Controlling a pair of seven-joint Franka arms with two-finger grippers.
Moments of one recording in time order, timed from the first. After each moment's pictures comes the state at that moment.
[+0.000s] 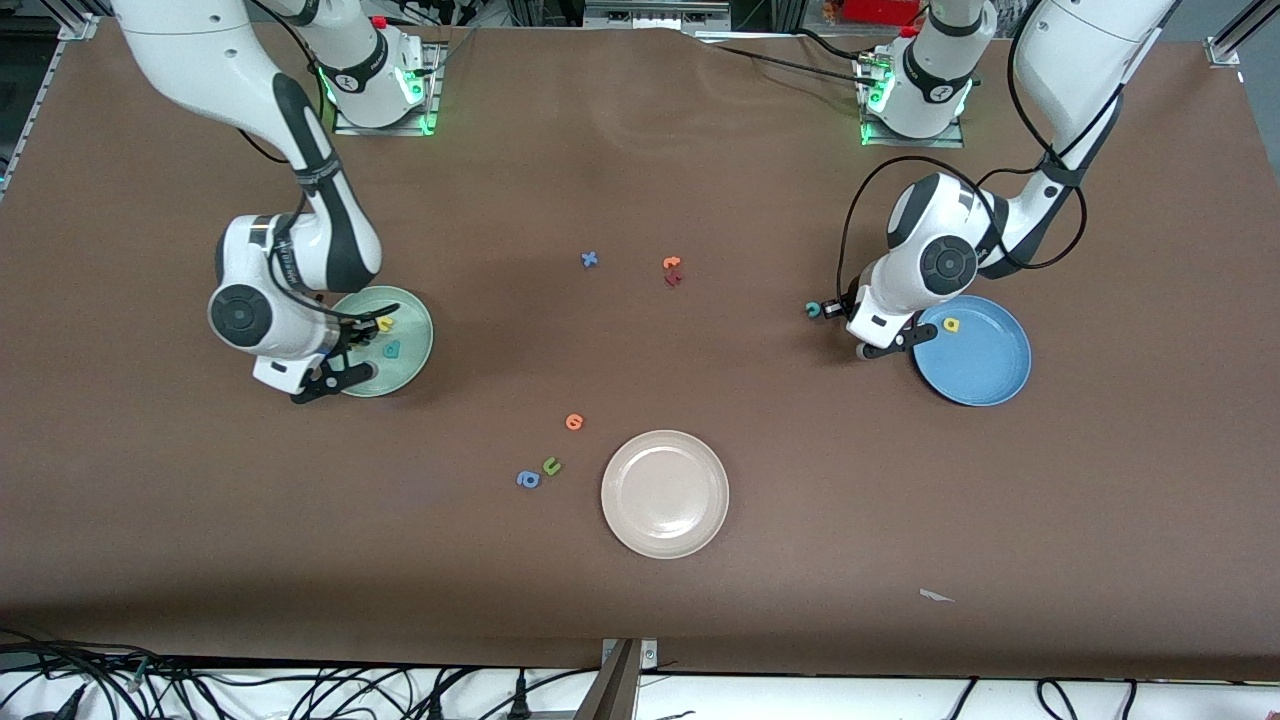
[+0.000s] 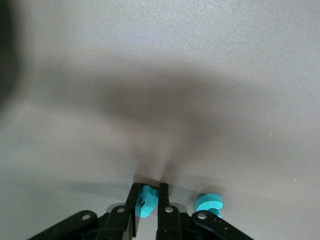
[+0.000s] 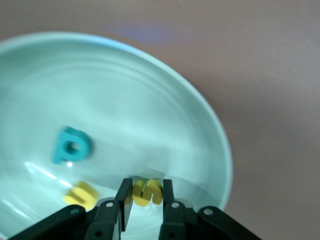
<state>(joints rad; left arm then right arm) 0.19 0.42 -0.49 -2.31 0.06 2.45 -0.68 0.35 0.48 -0.27 -2.08 0.07 2.29 -0.36</state>
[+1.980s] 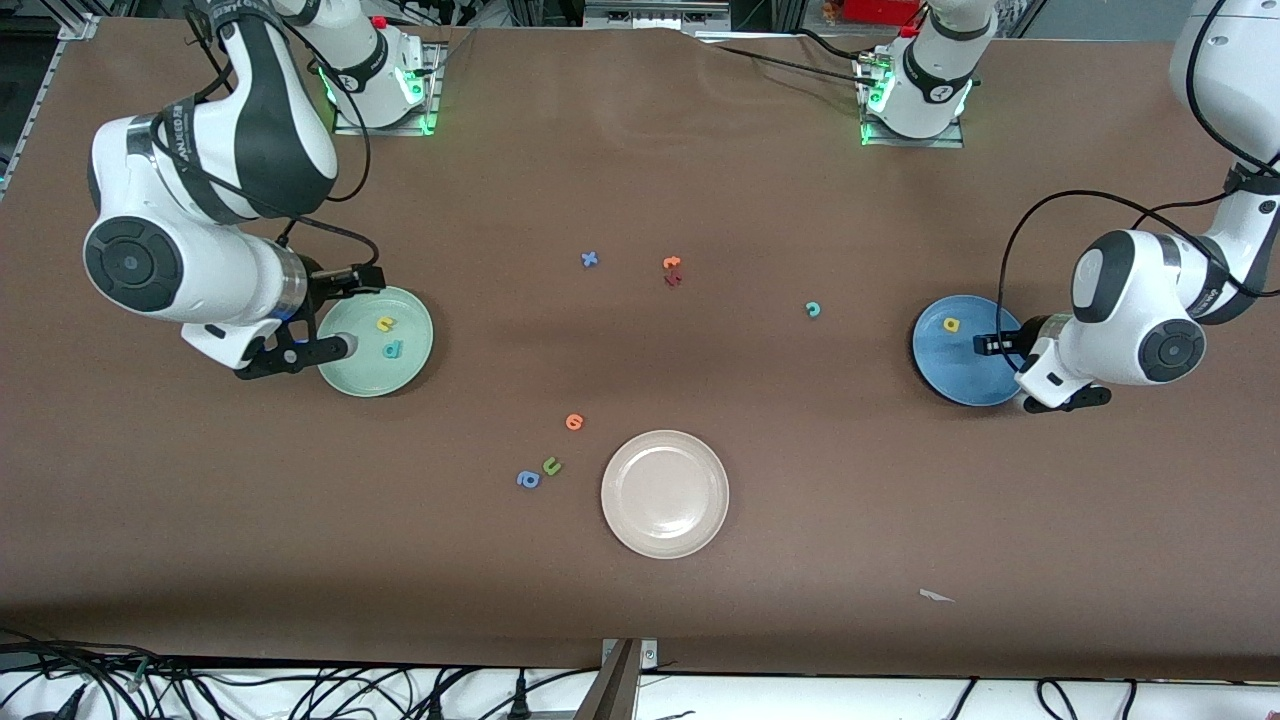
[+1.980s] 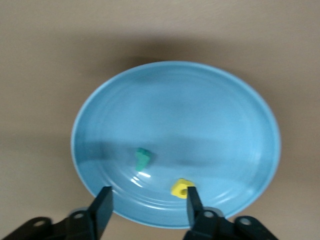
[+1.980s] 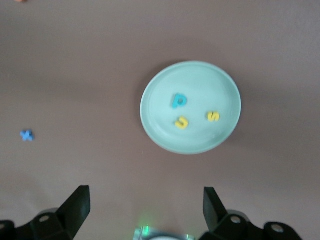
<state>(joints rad) 0.54 0.49 -0.50 -1.95 0.26 1.98 -0.27 0.30 0.29 -0.09 -1.65 0.06 1.64 -0.03</state>
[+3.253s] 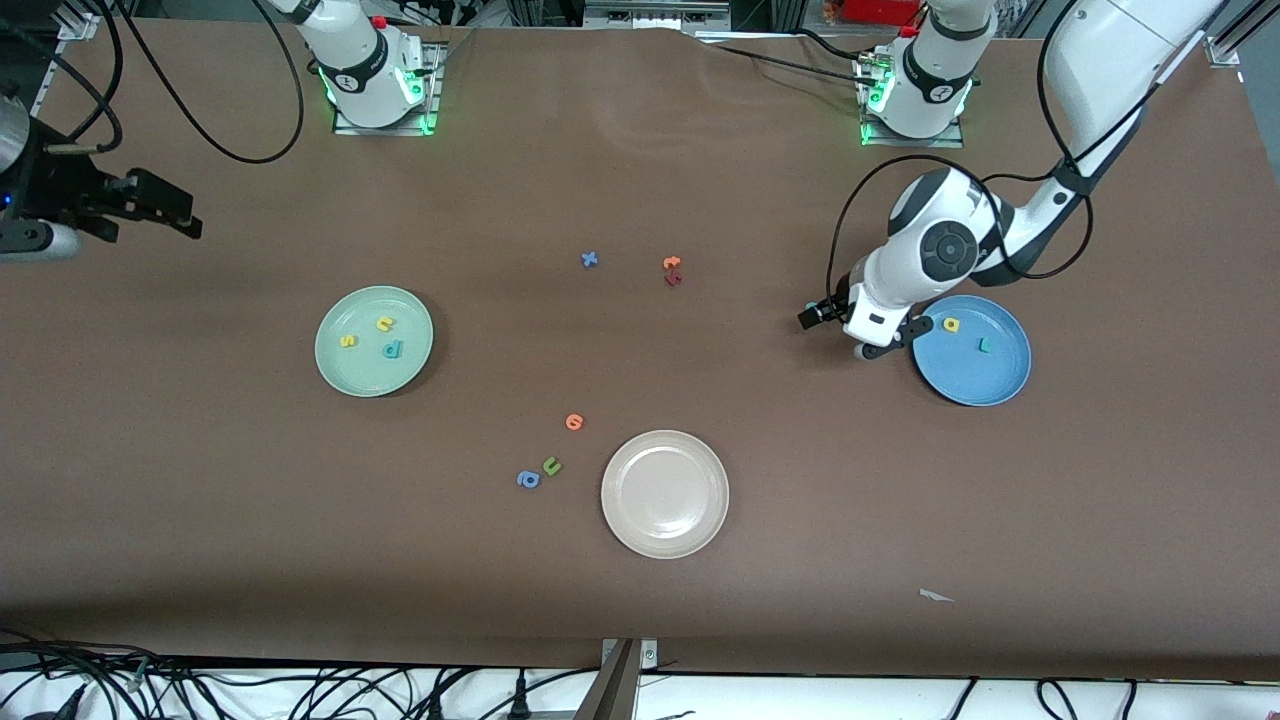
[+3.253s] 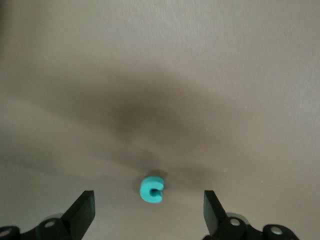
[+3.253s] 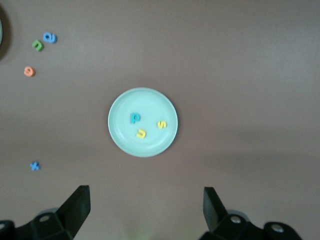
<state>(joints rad) 0.50 0.49 -0.85 -2.31 0.26 2.50 -1.03 -0.02 0.01 0.03 -1.64 0.04 1.59 -0.03</state>
